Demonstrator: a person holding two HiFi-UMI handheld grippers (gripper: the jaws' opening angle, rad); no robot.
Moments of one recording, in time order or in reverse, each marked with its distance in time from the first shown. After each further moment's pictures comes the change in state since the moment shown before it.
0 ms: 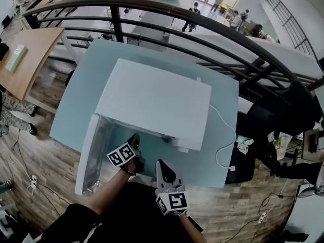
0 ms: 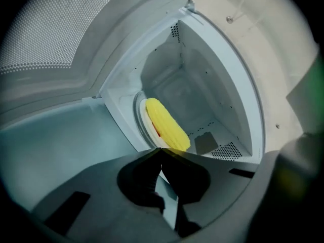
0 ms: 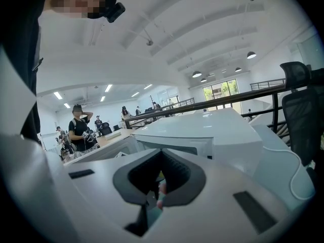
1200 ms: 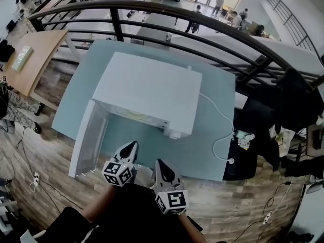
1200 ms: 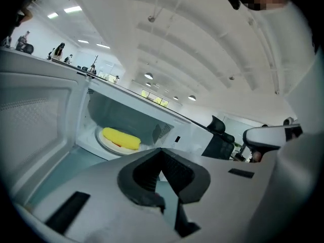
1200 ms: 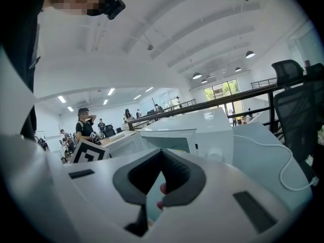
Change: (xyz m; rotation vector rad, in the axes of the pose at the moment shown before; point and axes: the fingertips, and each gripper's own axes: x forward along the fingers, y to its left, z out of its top) left arm -0.120 -0.102 -0.048 0.641 -0.099 -0.210; right arm -0.072 -0.009 -0.024 0.012 -0.024 0.030
